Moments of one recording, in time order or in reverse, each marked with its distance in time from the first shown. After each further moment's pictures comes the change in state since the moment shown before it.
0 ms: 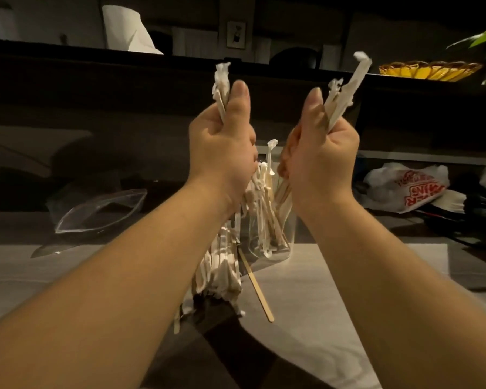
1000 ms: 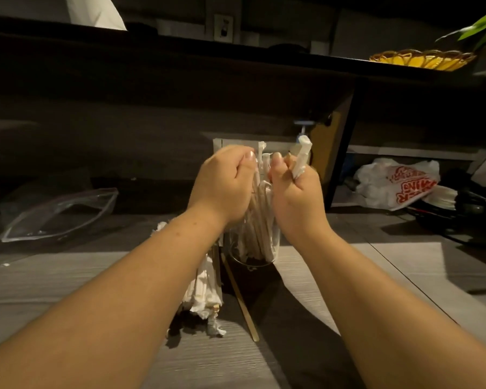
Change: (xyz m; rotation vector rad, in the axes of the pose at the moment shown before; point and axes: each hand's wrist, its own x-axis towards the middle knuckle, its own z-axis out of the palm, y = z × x) left_hand 0.016 -0.086 -0.011 0.794 -0.199 0.215; right_hand -0.003 0.080 -0.043 -0.363 -0.178 0.021
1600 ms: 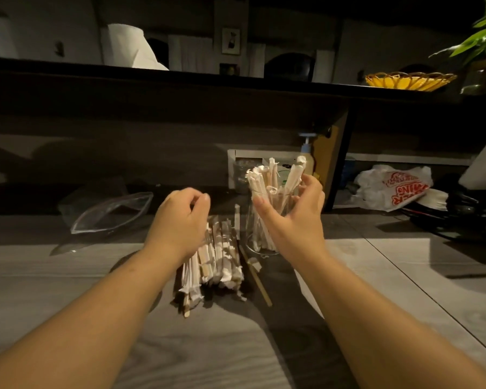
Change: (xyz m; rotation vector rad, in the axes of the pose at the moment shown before) left_hand -0.069 -0.018 -0.081 0.158 0.008 -0.345; right_hand -0.055 -0.031 0.003 -0.290 0.046 0.245
